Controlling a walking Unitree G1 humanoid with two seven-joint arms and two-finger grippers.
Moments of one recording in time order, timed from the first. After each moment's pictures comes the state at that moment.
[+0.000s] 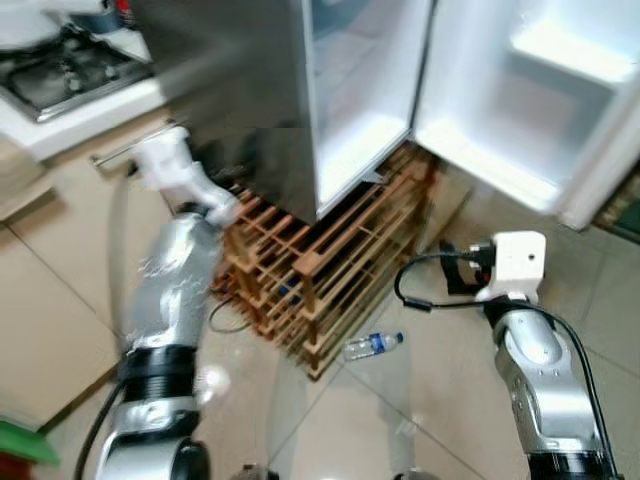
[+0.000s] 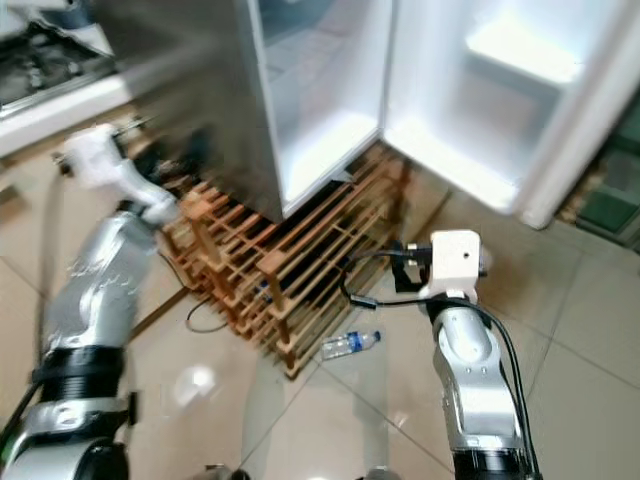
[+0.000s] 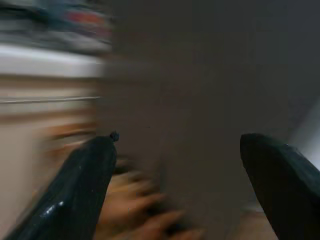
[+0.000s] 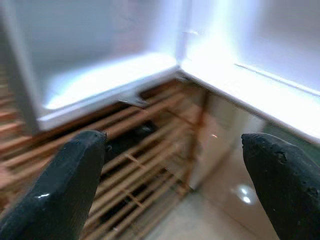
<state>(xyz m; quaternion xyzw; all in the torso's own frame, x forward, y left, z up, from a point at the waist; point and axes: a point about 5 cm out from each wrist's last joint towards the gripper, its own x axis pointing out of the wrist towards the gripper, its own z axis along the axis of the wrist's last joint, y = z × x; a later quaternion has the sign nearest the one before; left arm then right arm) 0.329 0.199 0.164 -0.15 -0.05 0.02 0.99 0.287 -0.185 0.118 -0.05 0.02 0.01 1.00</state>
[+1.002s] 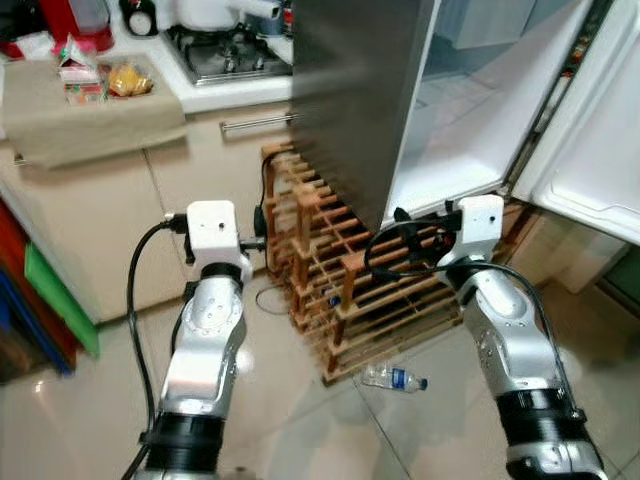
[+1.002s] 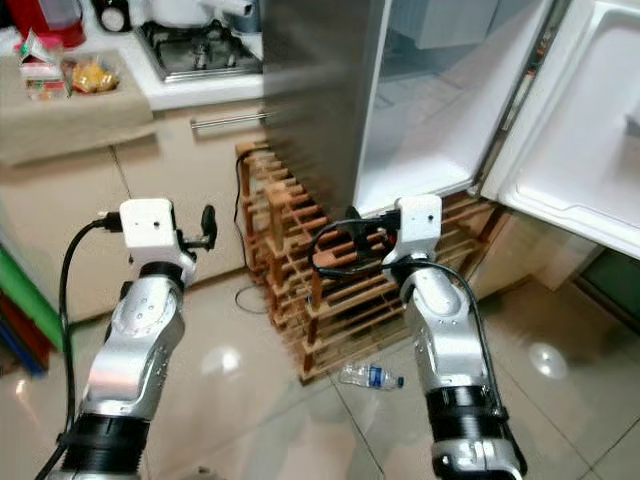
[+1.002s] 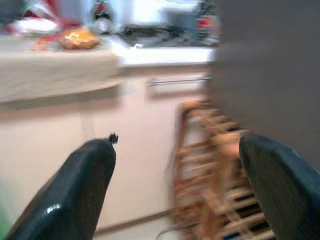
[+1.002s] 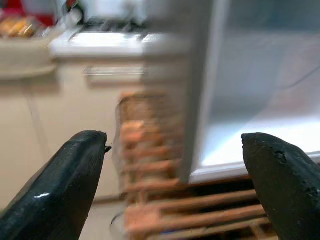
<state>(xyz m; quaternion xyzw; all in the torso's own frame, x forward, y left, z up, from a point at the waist) 0.303 0.141 0.144 0.03 -0.01 0.07 1.00 0.322 -0.144 0.124 0.04 0.01 0.14 0.99</state>
